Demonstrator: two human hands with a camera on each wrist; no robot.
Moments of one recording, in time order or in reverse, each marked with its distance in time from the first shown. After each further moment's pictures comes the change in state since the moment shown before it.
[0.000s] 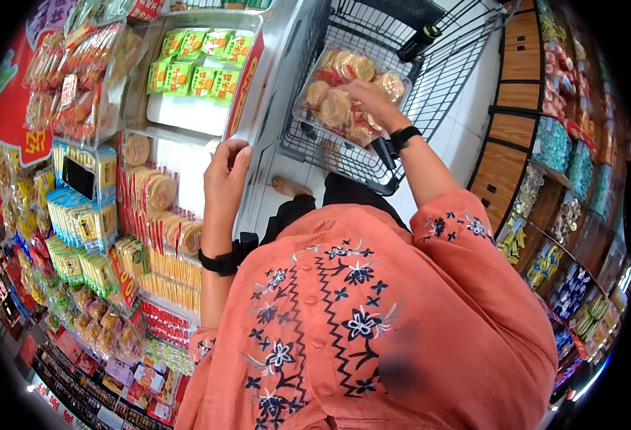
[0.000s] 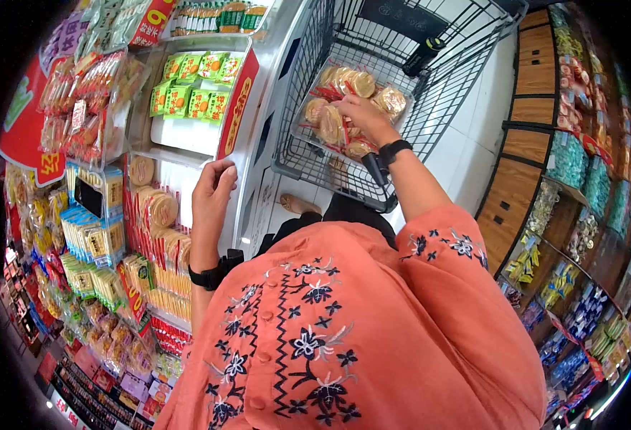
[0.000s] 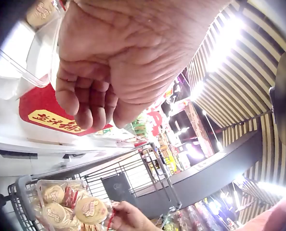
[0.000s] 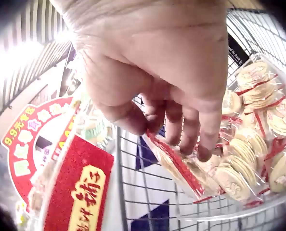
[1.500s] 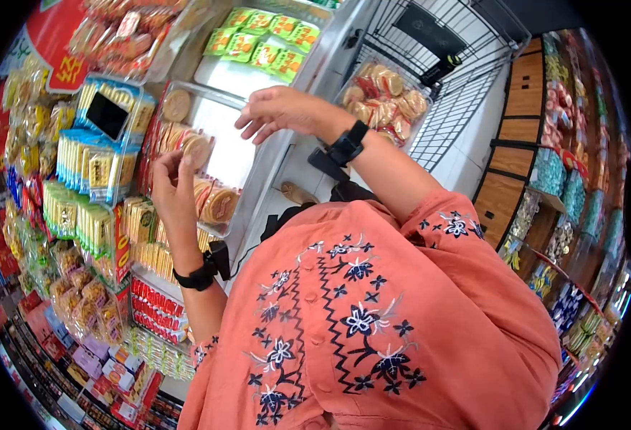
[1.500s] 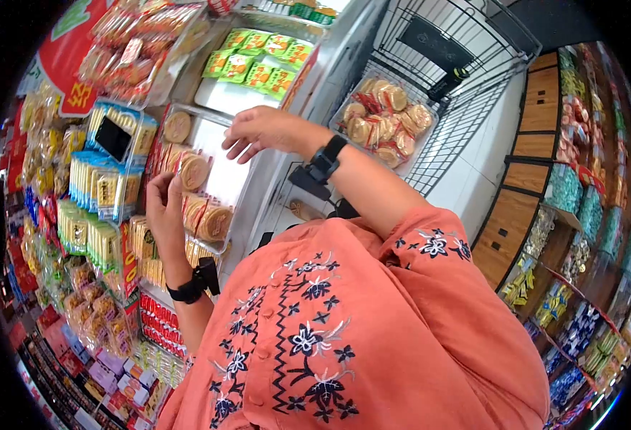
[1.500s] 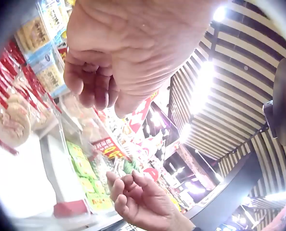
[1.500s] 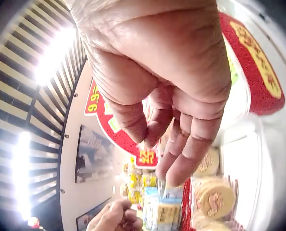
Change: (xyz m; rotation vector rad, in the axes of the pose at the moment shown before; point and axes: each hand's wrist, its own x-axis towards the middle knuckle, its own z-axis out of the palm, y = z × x) left_hand -0.097 -0.028 -0.160 0.121 0.505 0.160; right_hand -0.049 -0.140 0.271 0.307 -0.787 0.016
